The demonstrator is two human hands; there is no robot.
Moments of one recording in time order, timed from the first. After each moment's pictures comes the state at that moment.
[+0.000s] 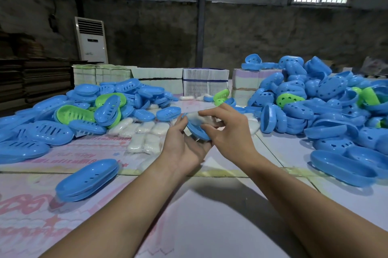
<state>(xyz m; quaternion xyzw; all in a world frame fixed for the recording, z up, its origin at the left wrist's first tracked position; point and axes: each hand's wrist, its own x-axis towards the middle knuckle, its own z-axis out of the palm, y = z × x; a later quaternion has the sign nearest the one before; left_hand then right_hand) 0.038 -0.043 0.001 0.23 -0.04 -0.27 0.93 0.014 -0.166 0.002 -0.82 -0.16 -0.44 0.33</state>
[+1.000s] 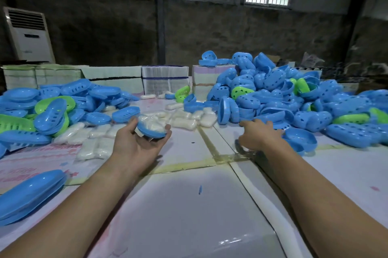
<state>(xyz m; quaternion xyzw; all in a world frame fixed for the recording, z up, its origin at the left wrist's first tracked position) 0.059 -0.047 -0.013 0.23 -0.02 -0.24 0.94 -0.047 -0.307 0.006 -0.94 0.33 -0.05 0.04</state>
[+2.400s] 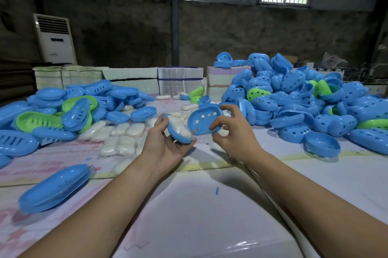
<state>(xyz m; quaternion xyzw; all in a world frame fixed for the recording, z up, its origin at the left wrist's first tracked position) 0.044 -0.056 -0.012 0.32 -0.03 -0.25 0.91 -0.018 -0.238 -0.015 -0.88 -0.06 -0.39 0.26</state>
